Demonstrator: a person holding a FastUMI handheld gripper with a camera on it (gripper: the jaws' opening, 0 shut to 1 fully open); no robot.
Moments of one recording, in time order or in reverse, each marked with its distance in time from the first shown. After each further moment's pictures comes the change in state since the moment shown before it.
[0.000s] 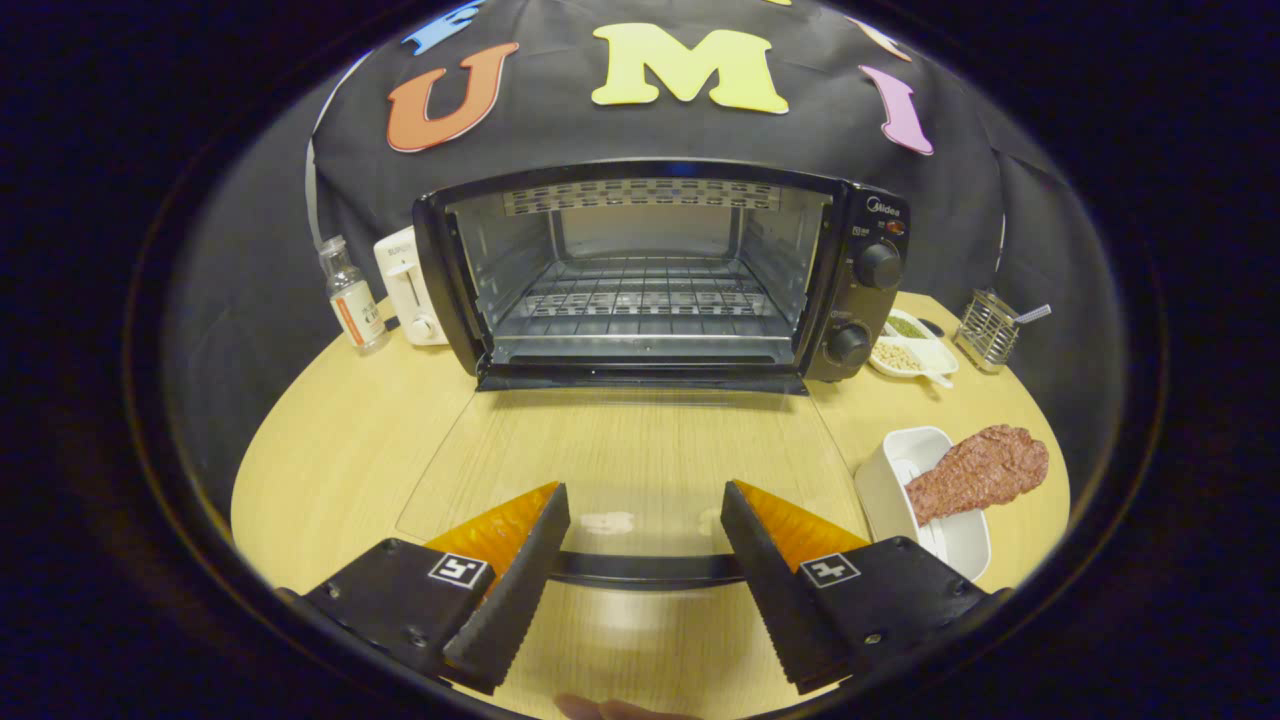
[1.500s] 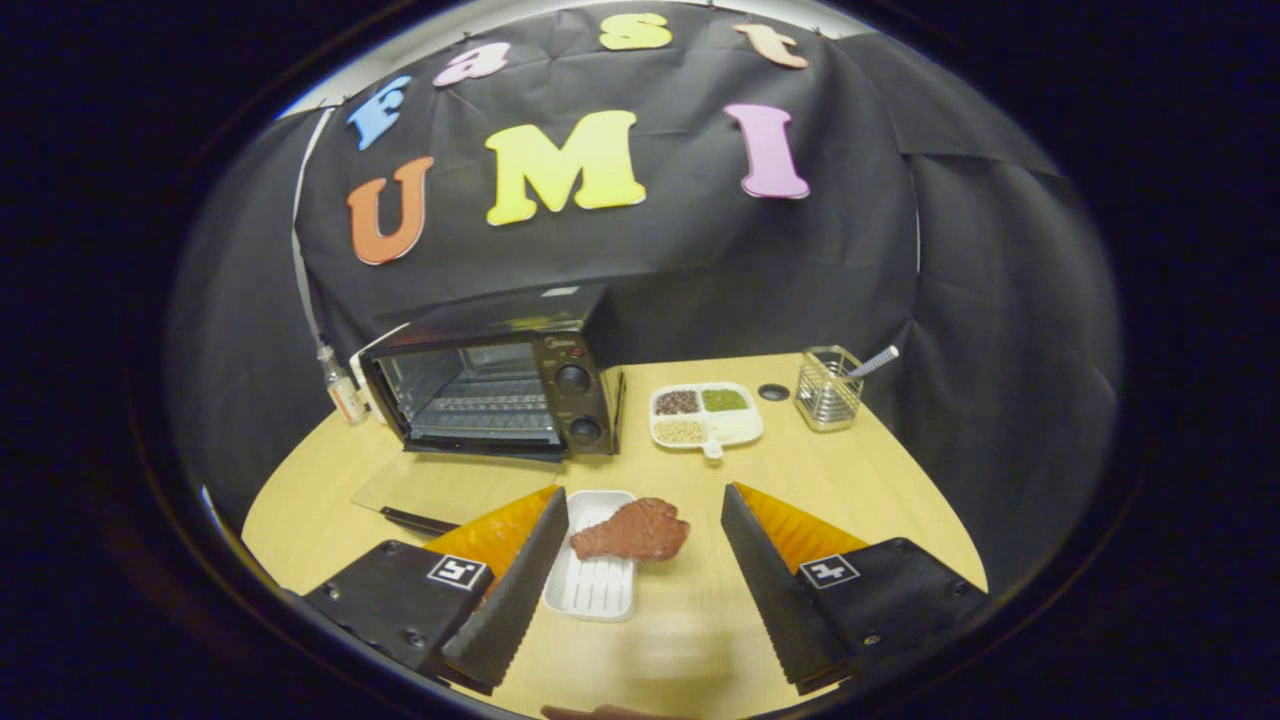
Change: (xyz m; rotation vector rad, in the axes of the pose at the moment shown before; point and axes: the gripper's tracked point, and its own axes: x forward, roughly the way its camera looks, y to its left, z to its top) arm -0.121 -0.252 0.049 0.112 -0.183 0.010
